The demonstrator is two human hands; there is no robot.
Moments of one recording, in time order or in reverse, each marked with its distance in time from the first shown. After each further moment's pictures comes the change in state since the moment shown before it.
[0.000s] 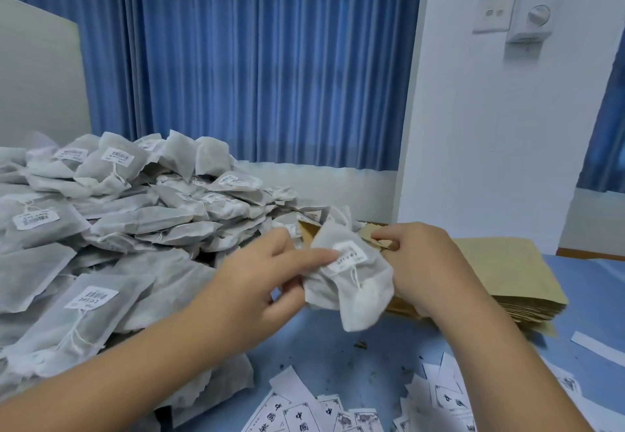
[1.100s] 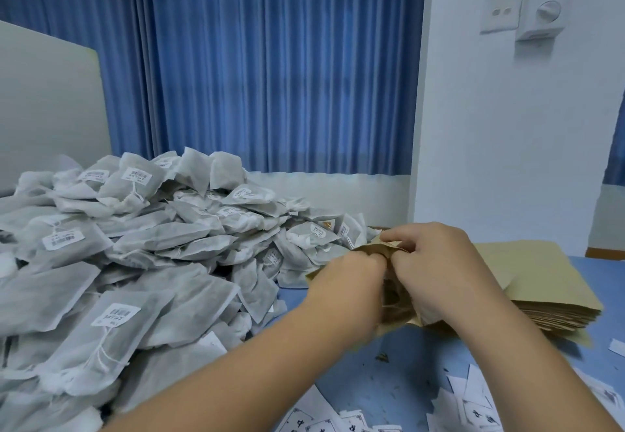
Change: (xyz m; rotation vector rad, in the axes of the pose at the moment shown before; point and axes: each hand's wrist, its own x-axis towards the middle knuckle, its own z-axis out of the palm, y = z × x) left_hand 0.054 0.012 0.081 0.236 -0.370 -0.363; right_hand 0.004 -0.004 0.003 0.121 0.120 -0.008
